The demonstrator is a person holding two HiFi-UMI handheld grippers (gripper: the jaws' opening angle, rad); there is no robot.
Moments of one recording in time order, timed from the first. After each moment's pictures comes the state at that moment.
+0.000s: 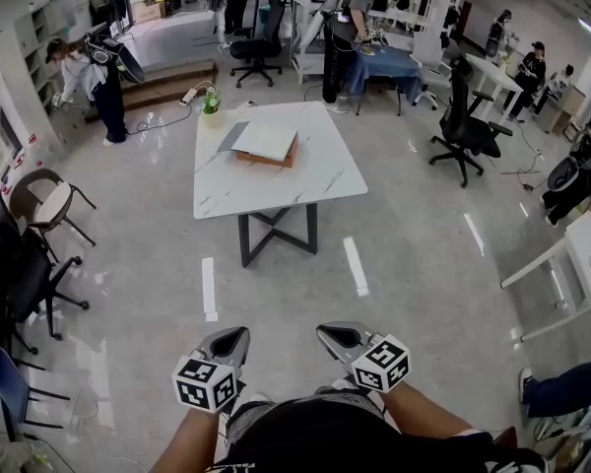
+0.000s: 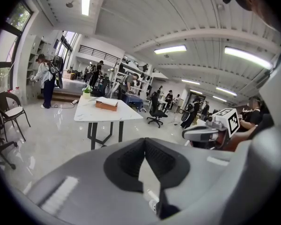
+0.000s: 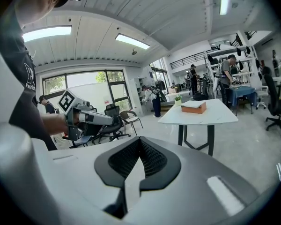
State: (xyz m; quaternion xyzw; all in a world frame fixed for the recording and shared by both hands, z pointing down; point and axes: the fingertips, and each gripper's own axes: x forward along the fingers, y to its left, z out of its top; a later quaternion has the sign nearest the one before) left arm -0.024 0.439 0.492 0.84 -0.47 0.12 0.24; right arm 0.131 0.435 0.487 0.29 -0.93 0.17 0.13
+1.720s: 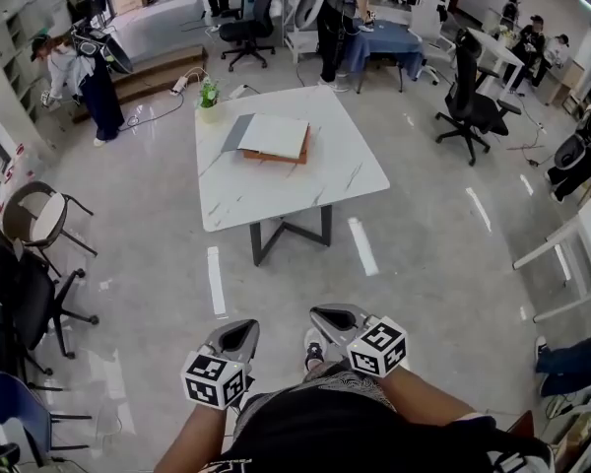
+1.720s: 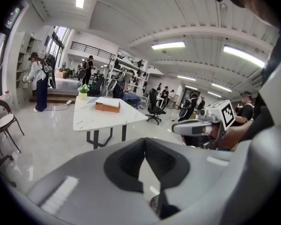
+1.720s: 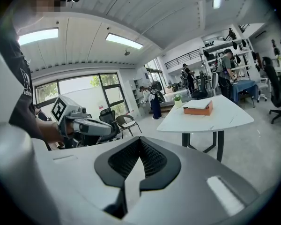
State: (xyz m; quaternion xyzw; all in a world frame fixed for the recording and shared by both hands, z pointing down) left arm -0.091 0.336 0.507 0.86 -0.44 0.15 0.24; right arm 0.030 0.320 0.494 0.30 -0.93 0.20 0.11
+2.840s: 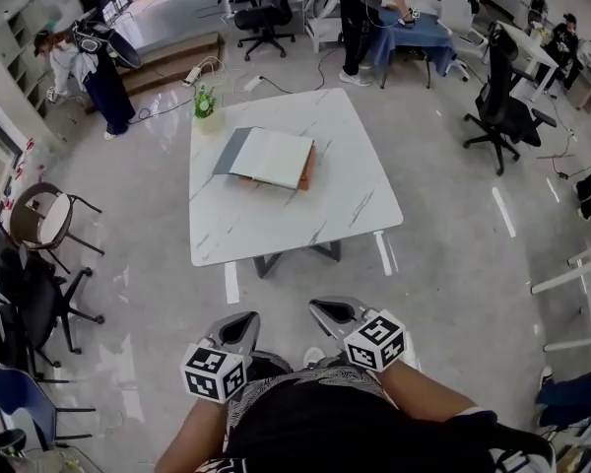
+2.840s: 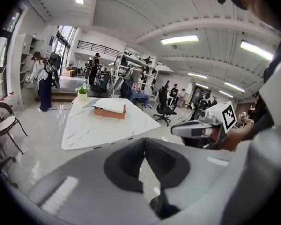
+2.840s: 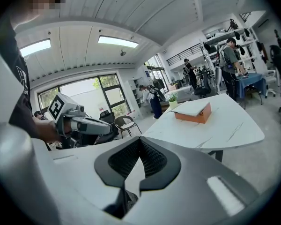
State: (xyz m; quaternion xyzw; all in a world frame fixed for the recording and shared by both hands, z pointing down) left arm -0.030 0.165 0.511 0.83 -0.48 0.17 0.25; right arm 0.085 0.139 0.509 0.27 -0.93 0.23 0.10
